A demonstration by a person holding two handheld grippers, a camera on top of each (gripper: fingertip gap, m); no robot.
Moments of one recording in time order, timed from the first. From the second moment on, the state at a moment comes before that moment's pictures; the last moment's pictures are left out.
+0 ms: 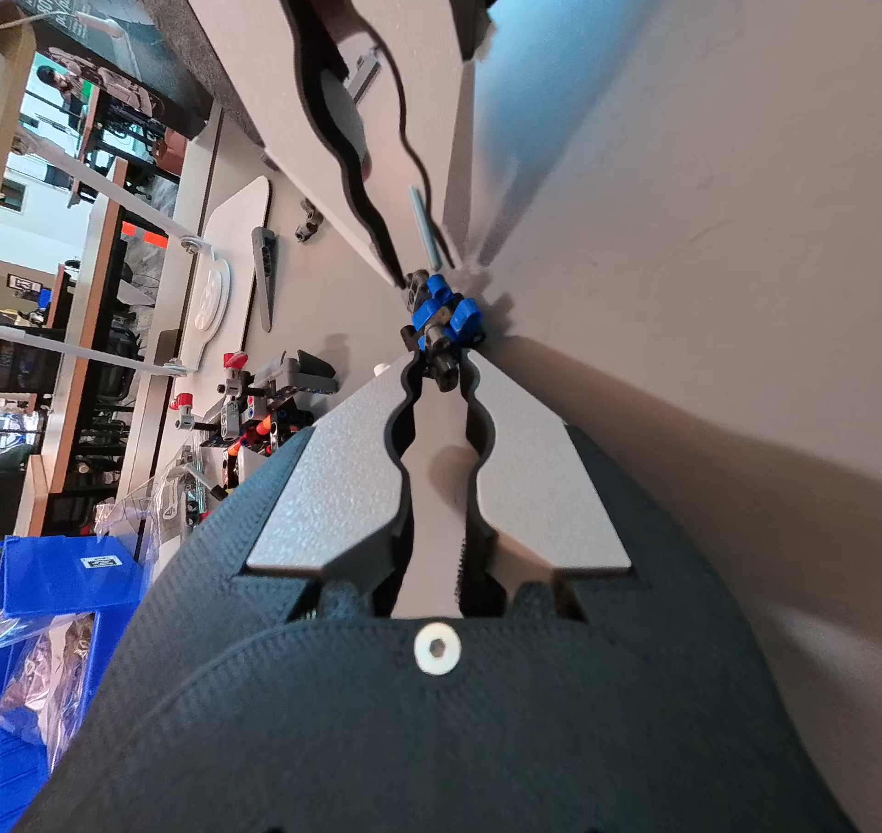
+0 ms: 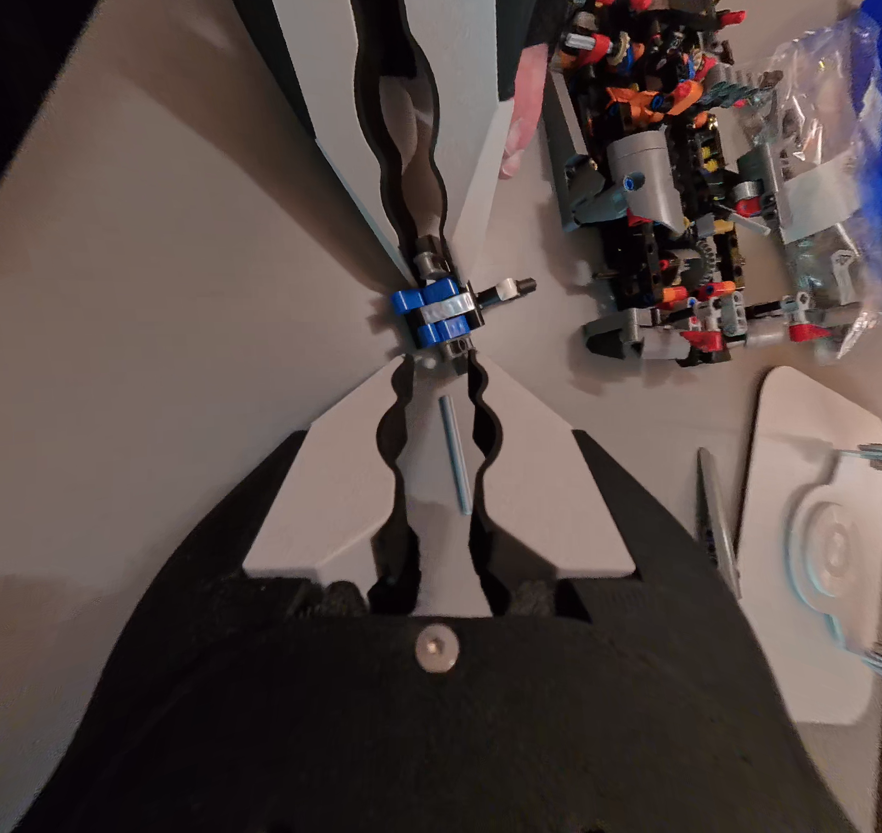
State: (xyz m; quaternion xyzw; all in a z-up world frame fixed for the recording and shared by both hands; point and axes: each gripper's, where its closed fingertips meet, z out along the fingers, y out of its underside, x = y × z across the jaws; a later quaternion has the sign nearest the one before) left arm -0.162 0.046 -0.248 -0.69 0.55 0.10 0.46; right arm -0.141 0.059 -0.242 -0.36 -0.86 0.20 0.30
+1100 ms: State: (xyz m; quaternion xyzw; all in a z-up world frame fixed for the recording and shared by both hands) left arm -0.163 0.048 -0.248 -0.69 0.54 0.11 0.47; right arm -0.147 0.059 -0.244 -0.38 -0.85 0.22 0.30
